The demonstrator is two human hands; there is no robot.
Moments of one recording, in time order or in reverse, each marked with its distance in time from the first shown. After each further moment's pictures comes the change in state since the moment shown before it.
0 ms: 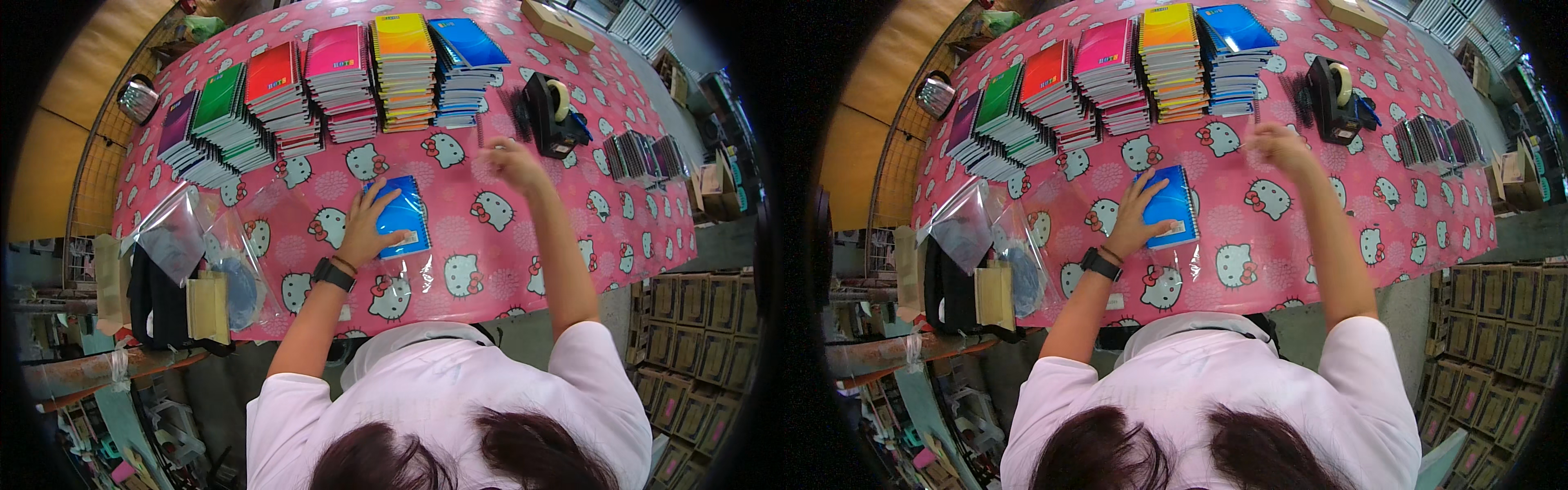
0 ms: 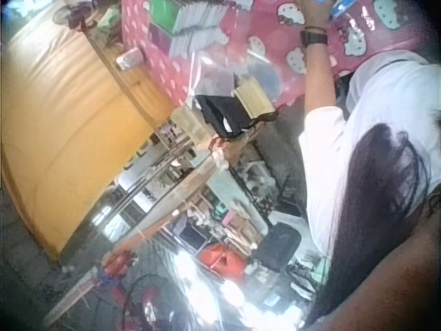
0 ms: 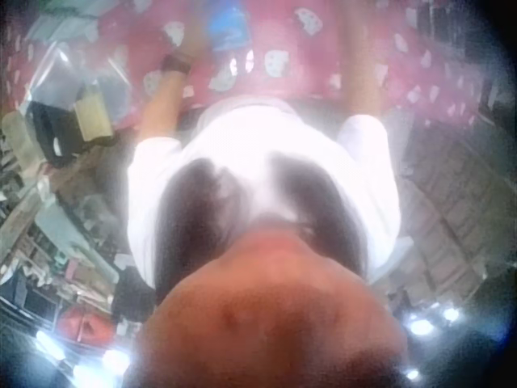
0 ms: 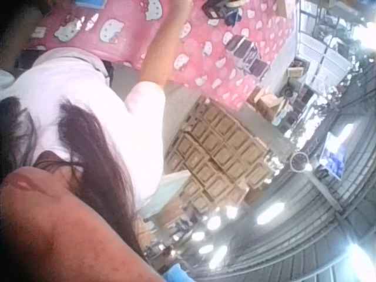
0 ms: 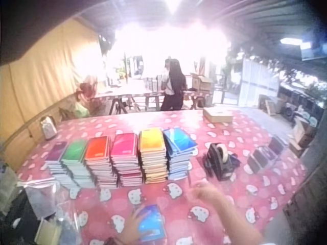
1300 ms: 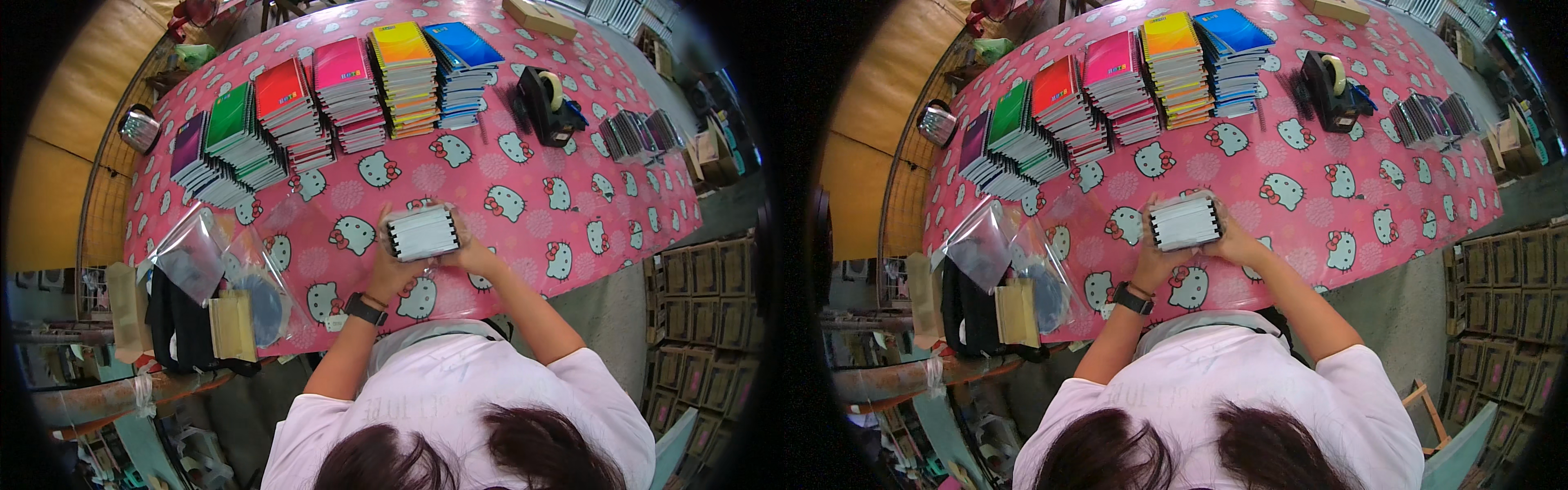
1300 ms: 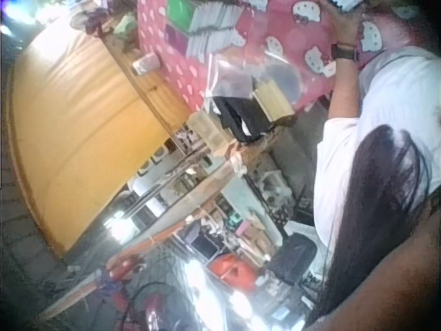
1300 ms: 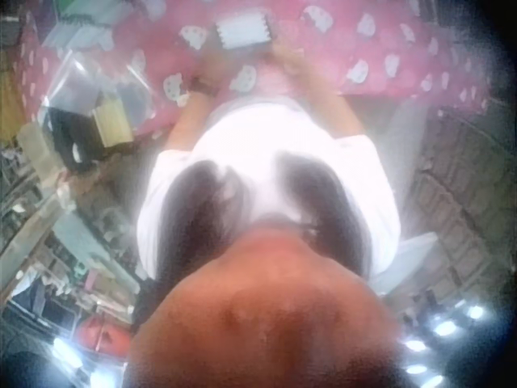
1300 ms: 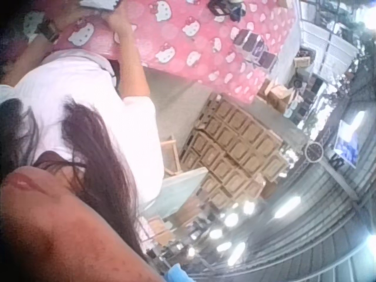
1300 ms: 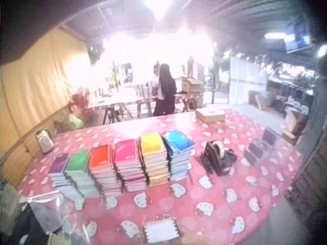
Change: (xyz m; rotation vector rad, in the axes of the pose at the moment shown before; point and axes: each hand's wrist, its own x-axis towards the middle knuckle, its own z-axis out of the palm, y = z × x) left_hand -0.040 0.044 0.008 -0.823 0.145 0.032; right_hand -0.118 0.063 0.121 -0.499 -0.221 -0.595
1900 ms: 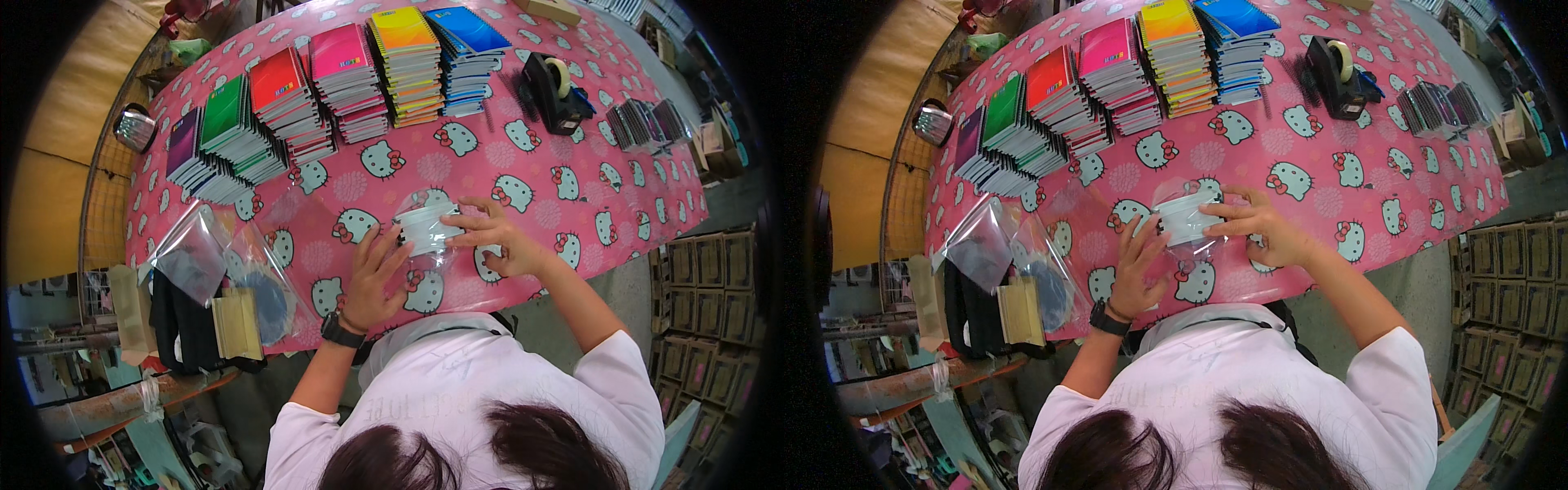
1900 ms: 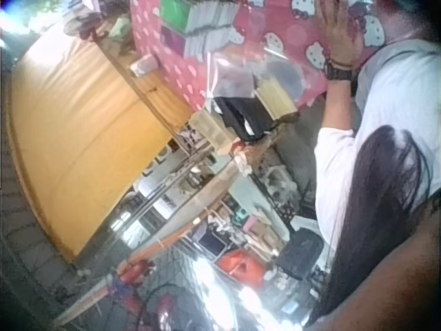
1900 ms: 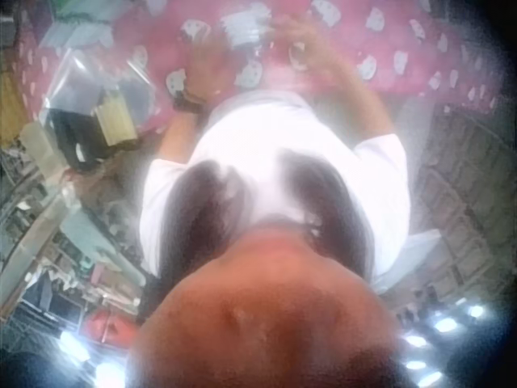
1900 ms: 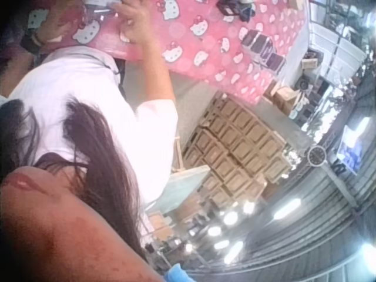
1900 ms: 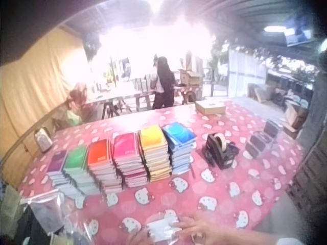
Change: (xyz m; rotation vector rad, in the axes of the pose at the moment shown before) left_hand -0.025 0.046 -0.047 0.757 -0.246 0.322; right_hand -0.009 -0.033 -0.057 -0.219 -0.284 -0.175
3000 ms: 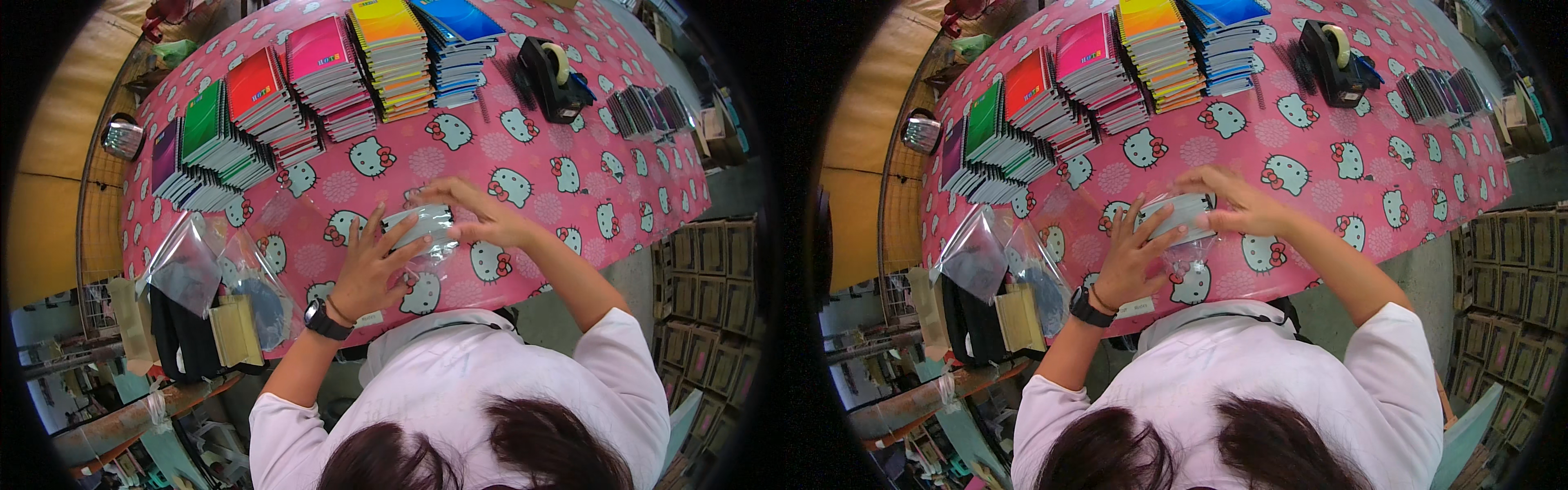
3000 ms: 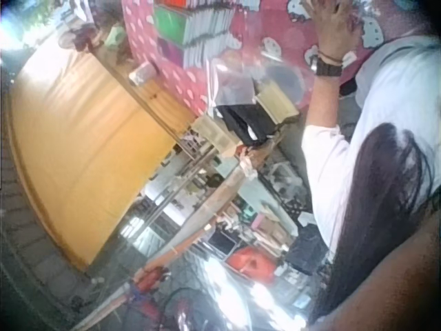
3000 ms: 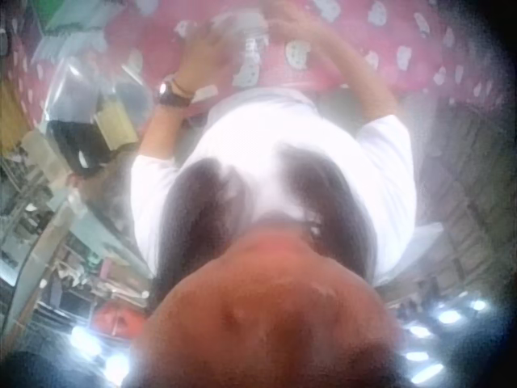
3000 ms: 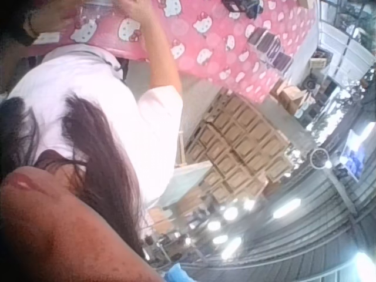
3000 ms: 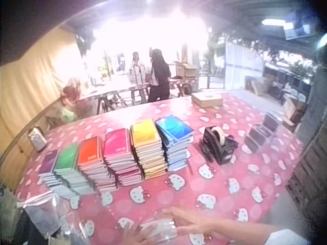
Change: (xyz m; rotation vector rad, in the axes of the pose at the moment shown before) left_hand 0.043 0.001 -0.014 0.153 -0.338 0.032; right_hand 0.041 0.011 -0.013 0.434 -0.049 0.239
